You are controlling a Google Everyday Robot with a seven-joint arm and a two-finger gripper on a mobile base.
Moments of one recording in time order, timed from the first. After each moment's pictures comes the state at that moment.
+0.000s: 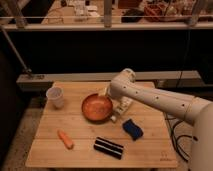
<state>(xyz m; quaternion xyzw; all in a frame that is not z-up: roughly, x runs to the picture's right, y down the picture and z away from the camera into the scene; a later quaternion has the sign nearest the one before) 0.046 0.057 0.859 -0.09 -0.19 -0.57 0.79</state>
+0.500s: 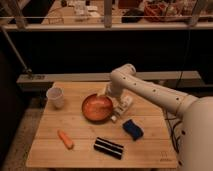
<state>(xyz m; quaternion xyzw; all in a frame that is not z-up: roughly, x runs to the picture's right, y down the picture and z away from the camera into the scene) 0.043 0.064 0.871 -0.12 -0.26 -0.58 0.76</state>
